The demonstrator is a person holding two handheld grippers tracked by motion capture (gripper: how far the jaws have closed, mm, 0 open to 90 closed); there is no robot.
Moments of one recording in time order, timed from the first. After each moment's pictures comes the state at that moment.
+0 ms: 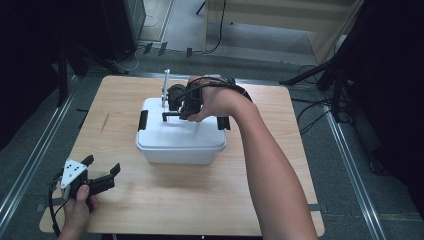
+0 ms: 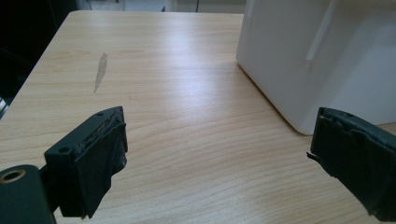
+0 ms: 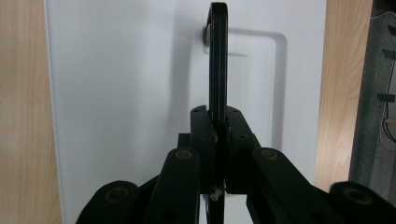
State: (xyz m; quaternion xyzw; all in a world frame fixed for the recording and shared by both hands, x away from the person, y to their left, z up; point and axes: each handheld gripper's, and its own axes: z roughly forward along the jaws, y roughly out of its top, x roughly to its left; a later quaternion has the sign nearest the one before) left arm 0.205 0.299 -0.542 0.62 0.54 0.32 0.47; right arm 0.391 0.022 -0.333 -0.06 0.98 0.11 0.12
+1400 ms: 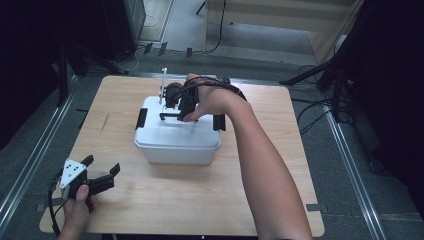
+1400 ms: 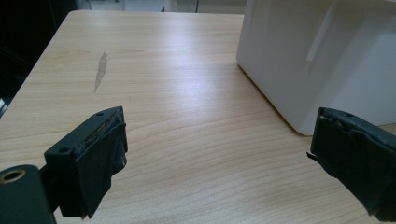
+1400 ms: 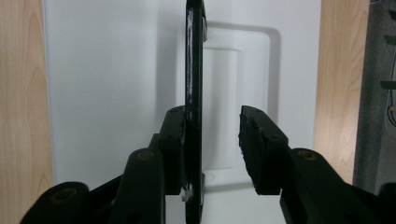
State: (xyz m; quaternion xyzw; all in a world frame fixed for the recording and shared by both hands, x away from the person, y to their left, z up) left arm 0.205 0.299 -0.542 0.62 0.54 0.32 0.47; right arm 0.409 0.029 -0.346 -0.03 0.99 0.11 0.12
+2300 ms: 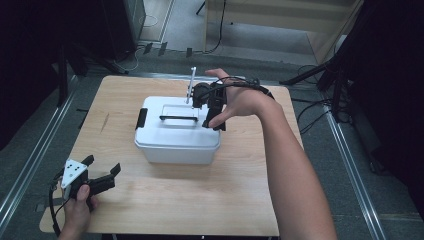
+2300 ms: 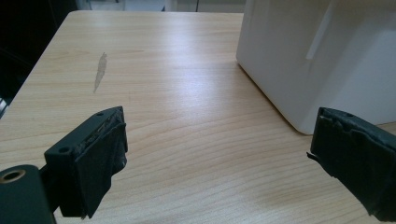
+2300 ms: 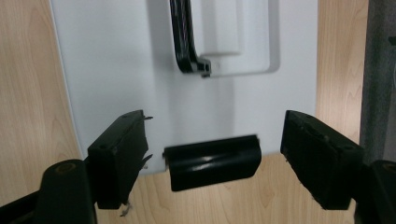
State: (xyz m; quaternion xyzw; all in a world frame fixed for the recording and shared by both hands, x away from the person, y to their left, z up) left arm 0.206 0.297 -0.542 0.62 0.54 0.32 0.46; right arm 0.405 -0.037 -0.335 0.01 0.99 0.08 0.12
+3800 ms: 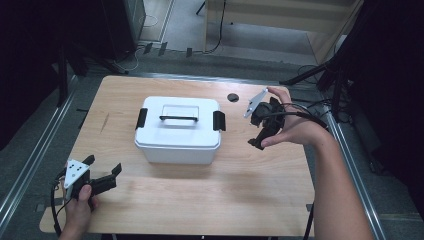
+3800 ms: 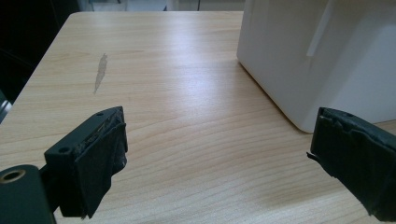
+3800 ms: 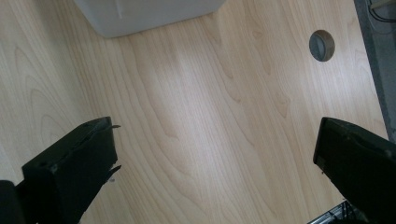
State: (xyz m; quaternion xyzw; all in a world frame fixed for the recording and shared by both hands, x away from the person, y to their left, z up) left arm 0.206 0.294 -0.543 0.63 0.54 0.33 0.46; right arm 0.377 -0.180 -0.366 0.13 0.97 0.13 0.16
